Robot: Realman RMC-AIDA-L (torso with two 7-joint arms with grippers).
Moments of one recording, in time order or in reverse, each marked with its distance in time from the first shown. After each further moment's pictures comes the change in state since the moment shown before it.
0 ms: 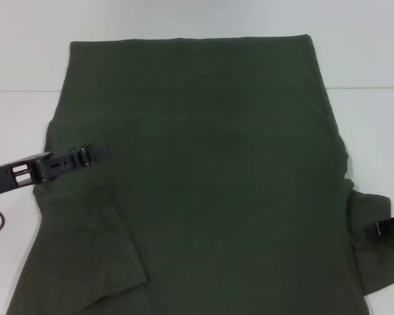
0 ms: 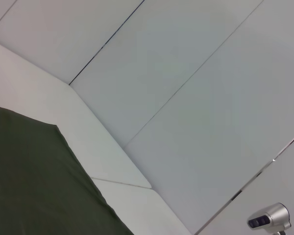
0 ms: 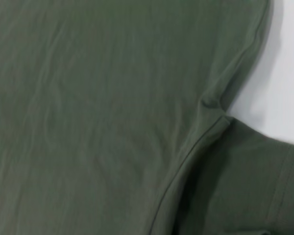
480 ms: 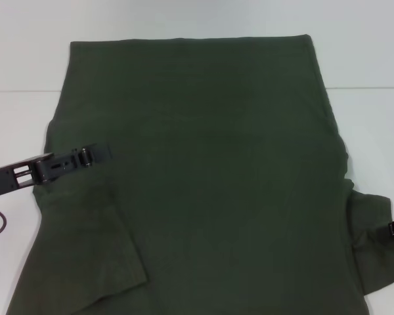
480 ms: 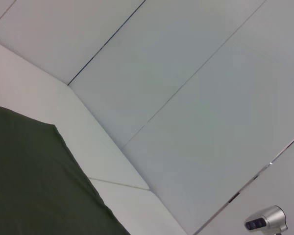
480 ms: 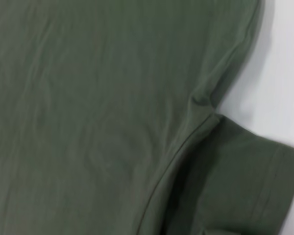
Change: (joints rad) left arm 0.001 -0.001 0.000 -0.011 -0.005 0.000 0.000; right arm 0.003 0.000 -0.002 -0.004 -0.023 0.007 0.004
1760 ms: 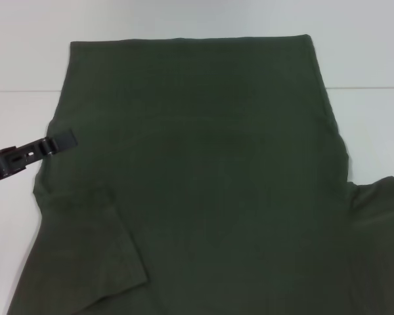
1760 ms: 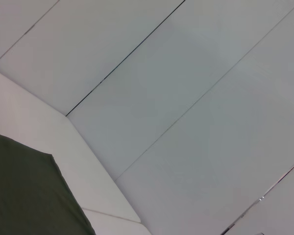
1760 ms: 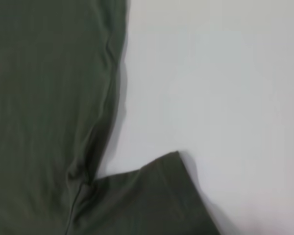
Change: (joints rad) left arm 0.055 0.020 -0.053 -0.002 -0.079 0.065 -0.032; right arm -0.023 -0.065 0.060 -0.017 -0.055 0.135 0.081
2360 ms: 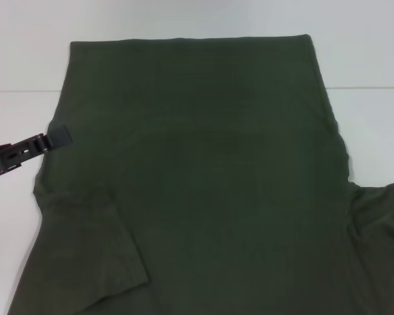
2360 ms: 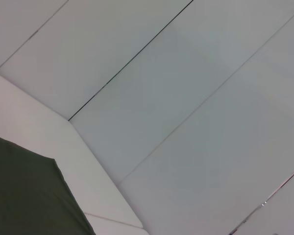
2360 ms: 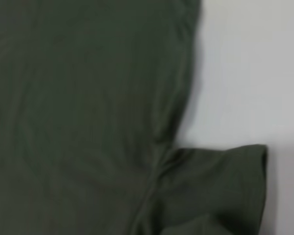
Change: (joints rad) left arm 0.001 0.002 -0.017 0.000 0.000 0.000 -0.003; right arm 0.018 -0.002 0.036 -0.079 0.025 -0.241 -0.014
